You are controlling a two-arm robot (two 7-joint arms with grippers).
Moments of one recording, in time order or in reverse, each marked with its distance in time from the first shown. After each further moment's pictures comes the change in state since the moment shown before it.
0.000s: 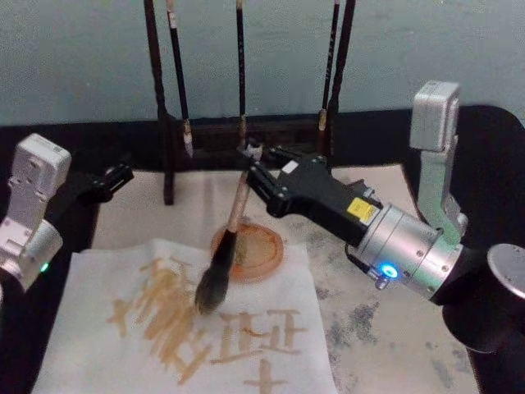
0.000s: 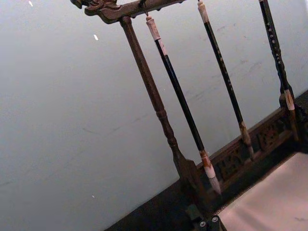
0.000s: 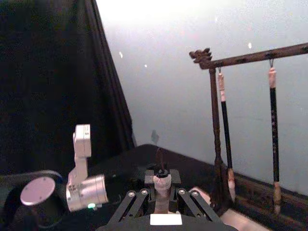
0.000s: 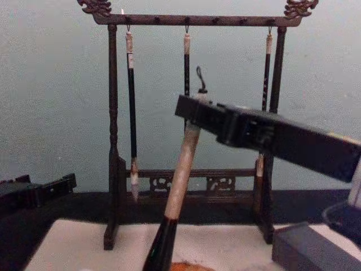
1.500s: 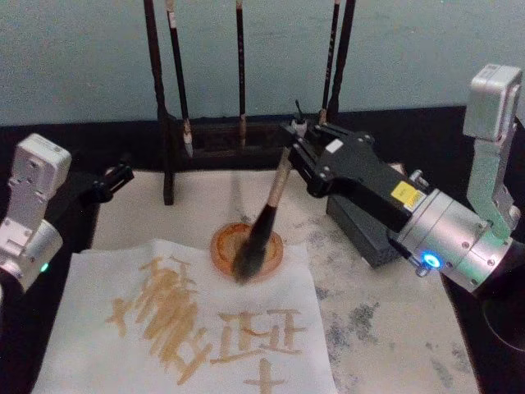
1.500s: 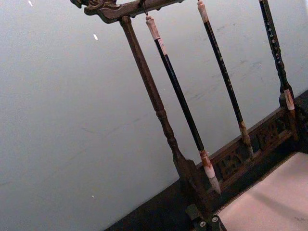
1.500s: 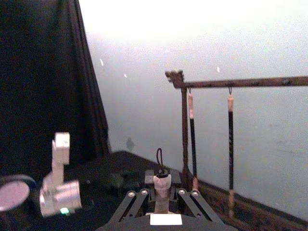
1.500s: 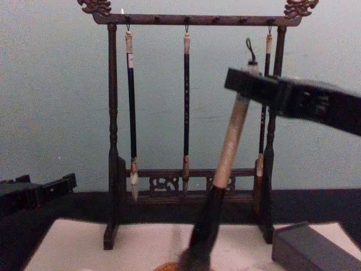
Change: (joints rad) left arm 0.000 0.000 0.000 0.000 0.000 0.000 0.000; right arm -0.083 0.018 0.126 -0.105 -0.076 0.014 -0.028
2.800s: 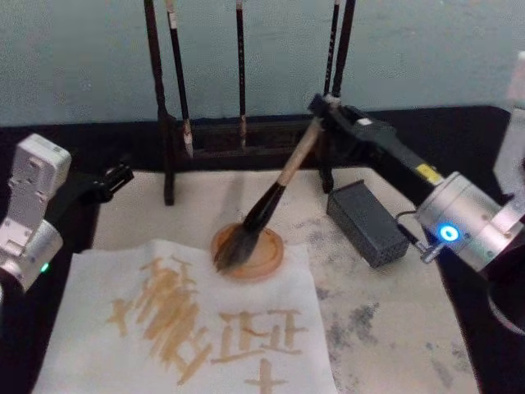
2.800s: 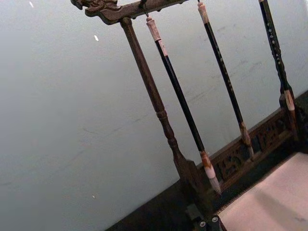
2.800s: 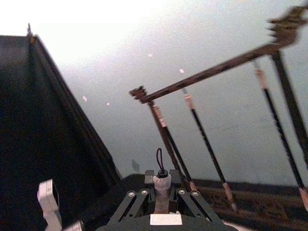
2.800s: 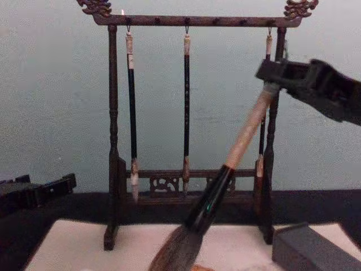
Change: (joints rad) left arm 0.000 0.000 0.000 0.000 0.000 0.000 0.000; right arm 0.032 -0.033 0.056 0.097 0.337 0.057 -0.033
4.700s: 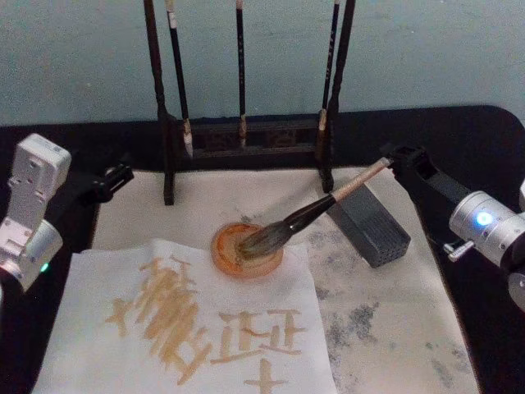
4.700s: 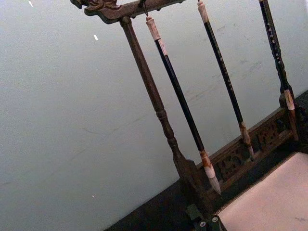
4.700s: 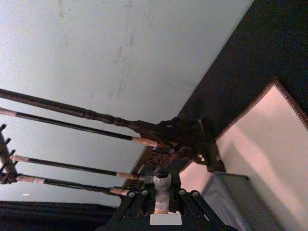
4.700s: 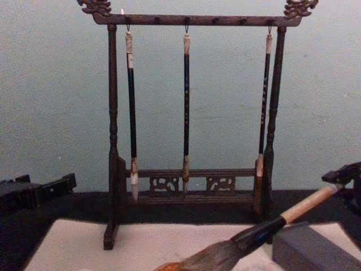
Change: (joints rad) left arm 0.000 0.000 0.000 0.000 0.000 0.000 0.000; right arm 0.094 -0.040 0.106 0.345 0.697 0.223 -0.369
